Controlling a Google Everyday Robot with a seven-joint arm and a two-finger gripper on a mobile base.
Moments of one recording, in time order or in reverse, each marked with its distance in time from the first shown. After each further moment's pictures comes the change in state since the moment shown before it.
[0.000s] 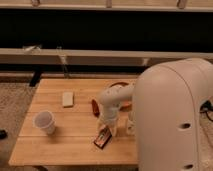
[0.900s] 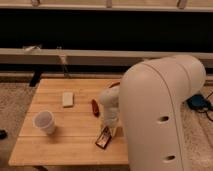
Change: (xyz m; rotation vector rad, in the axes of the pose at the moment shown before) arm -0.006 -0.010 0.006 0.030 0.017 0.034
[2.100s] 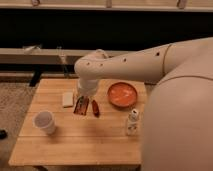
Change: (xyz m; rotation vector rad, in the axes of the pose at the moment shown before) arm 0.025 0.162 -0.208 -0.268 -0.368 -0.463
